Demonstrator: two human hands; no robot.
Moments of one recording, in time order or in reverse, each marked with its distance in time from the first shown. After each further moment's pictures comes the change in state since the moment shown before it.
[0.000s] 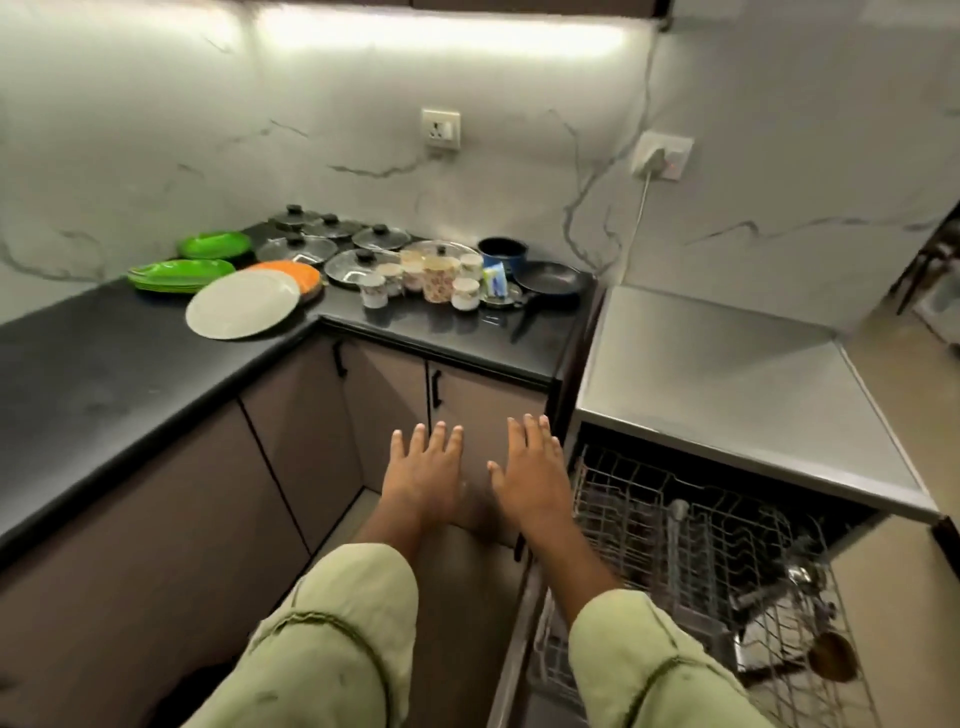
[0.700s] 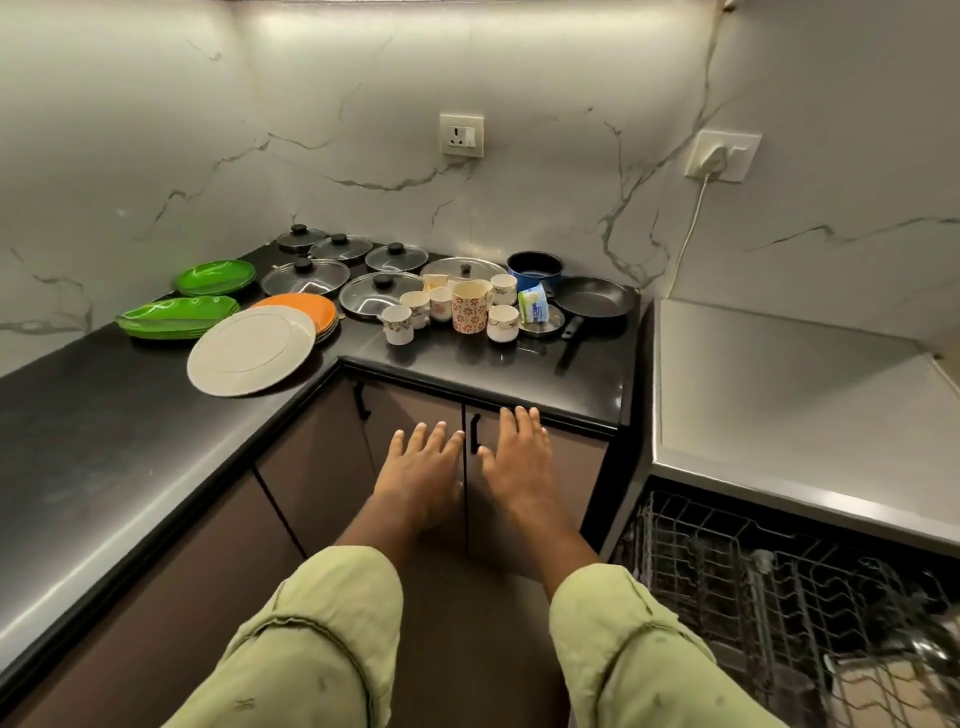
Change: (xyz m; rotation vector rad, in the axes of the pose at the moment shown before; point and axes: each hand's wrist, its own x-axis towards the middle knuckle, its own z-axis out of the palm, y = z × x) left_hand 0.134 -0.132 -0.026 0.029 -0.008 0.067; right_hand 0.168 -0.094 0.059 0.155 0.009 0.055
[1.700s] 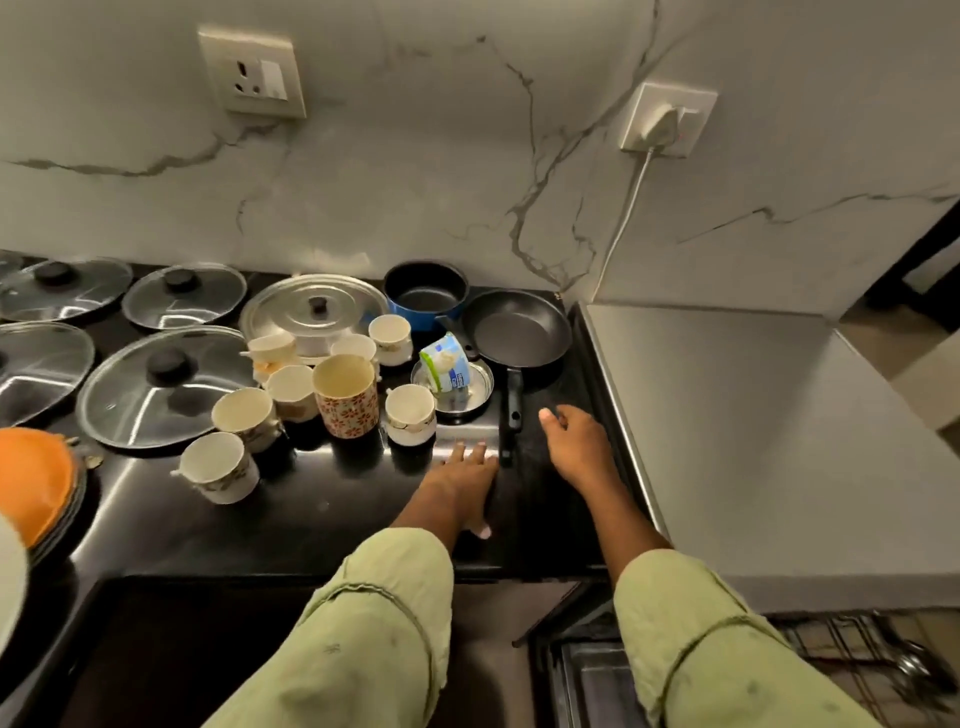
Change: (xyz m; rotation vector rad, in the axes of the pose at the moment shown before) left_hand 0.397 0.039 -0.015 0.080 -0.406 0.545; right_hand 0.313 0.141 -0.021 0.282 0.167 0.644
